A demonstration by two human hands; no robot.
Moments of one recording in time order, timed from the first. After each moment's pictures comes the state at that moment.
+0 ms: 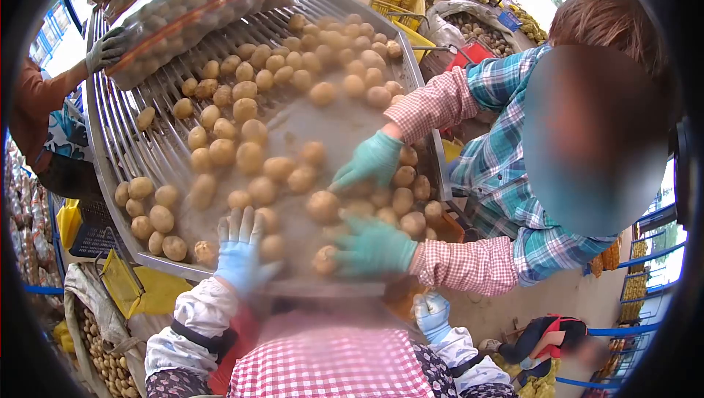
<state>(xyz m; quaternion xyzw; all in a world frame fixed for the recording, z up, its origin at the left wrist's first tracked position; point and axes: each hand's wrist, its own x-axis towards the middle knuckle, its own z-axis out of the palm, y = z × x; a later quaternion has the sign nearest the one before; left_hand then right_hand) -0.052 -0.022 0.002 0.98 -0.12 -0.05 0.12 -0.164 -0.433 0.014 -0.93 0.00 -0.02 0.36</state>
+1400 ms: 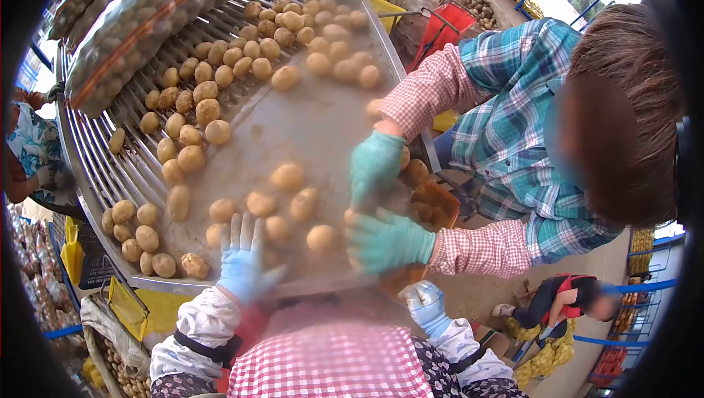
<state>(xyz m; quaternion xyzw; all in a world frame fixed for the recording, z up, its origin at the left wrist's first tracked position) -0.017 -0.048 -0.005 0.97 -0.17 -0.09 0.15 -0.140 -0.418 0.004 -0.95 -0.04 -0.01 0.32</state>
